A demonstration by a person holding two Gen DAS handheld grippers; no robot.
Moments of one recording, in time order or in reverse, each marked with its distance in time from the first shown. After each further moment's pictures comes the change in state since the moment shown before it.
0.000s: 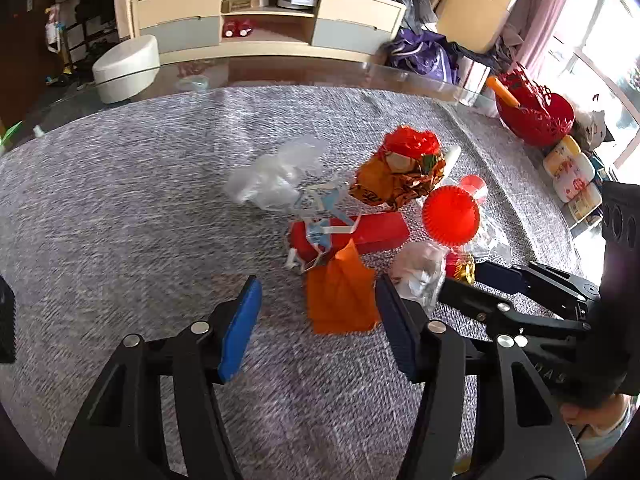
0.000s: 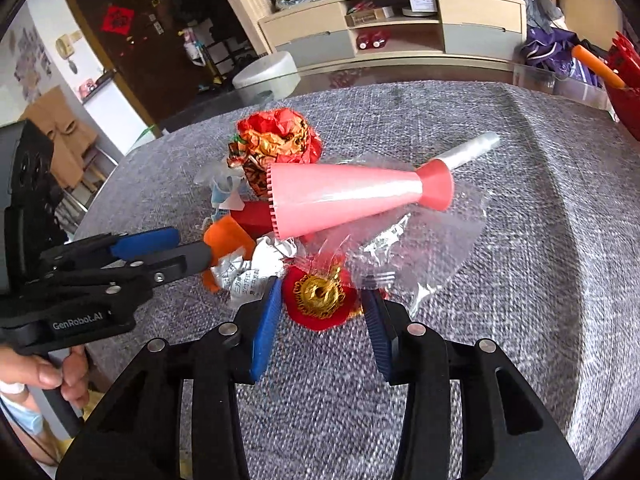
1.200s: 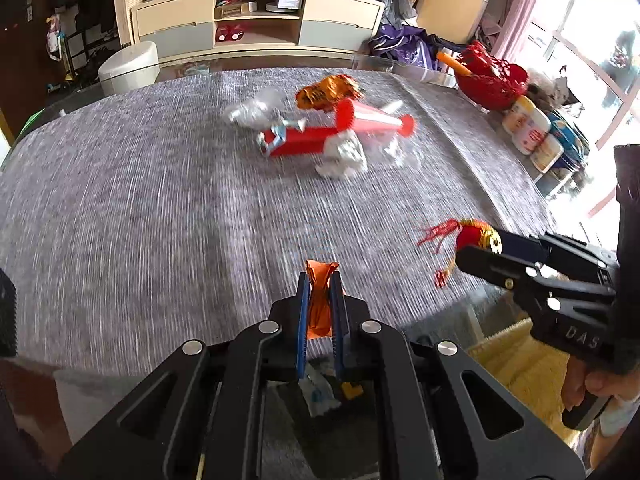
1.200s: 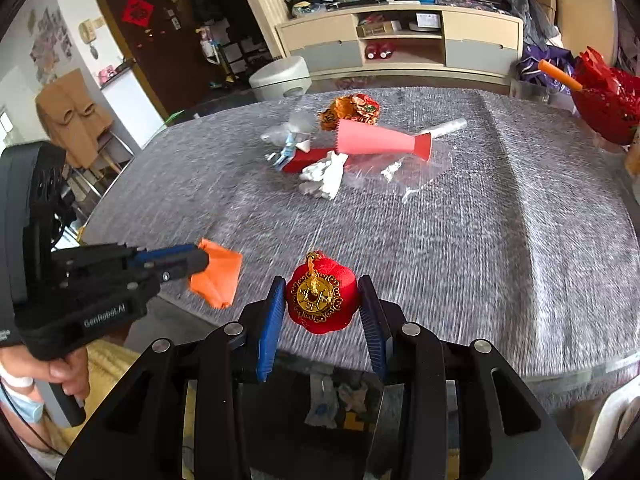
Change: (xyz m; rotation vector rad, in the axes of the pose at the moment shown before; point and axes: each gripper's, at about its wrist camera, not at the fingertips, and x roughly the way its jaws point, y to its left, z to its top) left arm -0.087 -0.041 -0.101 0.038 -0.015 0.001; right arm -0.098 0.043 -0.074 -0.049 -0.042 -0.027
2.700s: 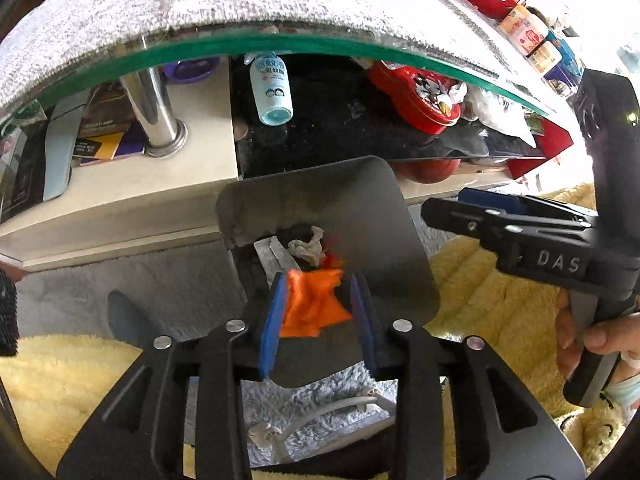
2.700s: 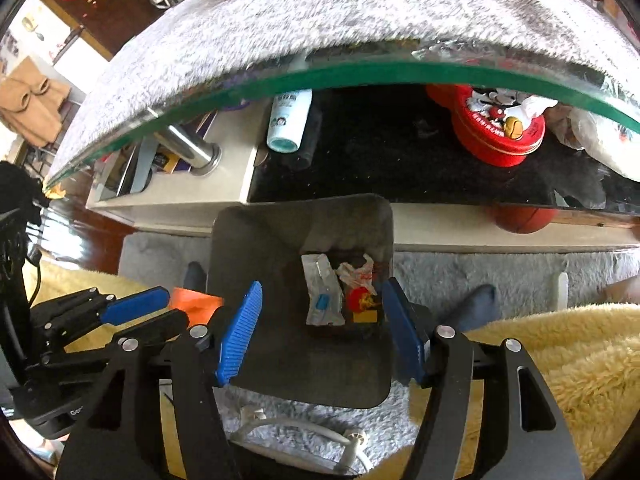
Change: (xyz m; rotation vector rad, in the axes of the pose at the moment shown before) left arm 0.047 -0.013 -0.154 -0.056 0.243 -0.067; right arm 0.060 -0.023 -0.127 0.177 0.288 -0.037
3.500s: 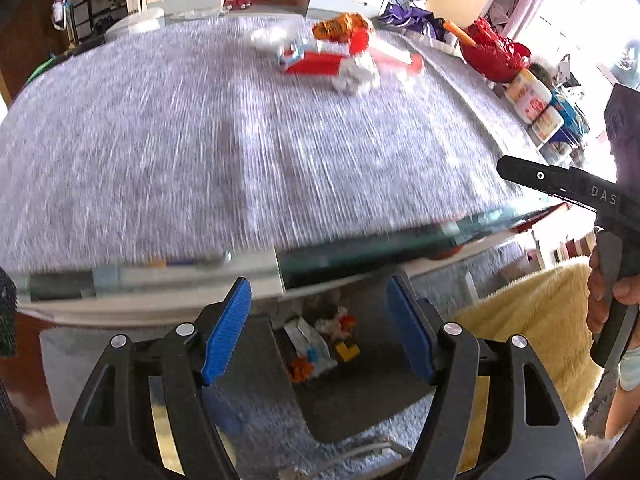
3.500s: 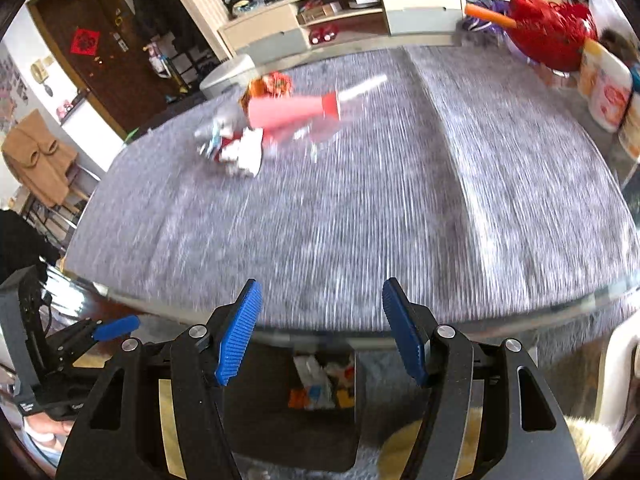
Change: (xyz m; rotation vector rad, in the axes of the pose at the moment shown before) left arm -0.061 0.019 0.088 0.009 -0.172 0.051; right arm -0.081 -0.019 0.101 0.022 -0.256 -0.007
